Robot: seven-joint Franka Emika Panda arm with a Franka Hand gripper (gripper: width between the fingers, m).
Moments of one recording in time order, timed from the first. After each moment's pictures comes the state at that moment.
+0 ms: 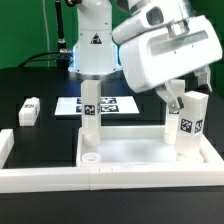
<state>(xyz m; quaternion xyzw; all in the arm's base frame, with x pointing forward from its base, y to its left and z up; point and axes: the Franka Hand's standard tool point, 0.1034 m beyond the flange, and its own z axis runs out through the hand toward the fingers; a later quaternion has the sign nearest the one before) 0.643 0.089 0.130 -0.93 -0.29 -0.21 0.10</state>
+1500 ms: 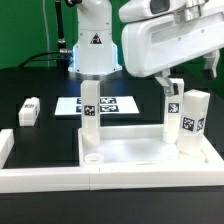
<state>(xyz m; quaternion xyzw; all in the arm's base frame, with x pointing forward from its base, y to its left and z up) 0.626 0.091 0.140 -0.97 -0.21 -0.09 0.10</state>
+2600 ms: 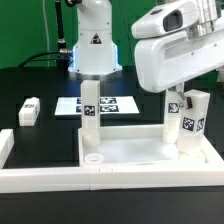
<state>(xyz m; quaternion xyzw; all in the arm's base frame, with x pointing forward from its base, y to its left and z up) 0.640 0.115 0.124 -0.97 -0.19 -0.09 0.11</state>
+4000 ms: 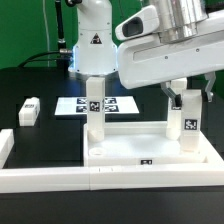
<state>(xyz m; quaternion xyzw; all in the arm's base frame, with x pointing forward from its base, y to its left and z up) 0.649 0.087 0.122 -0.96 0.23 -0.06 0.15</state>
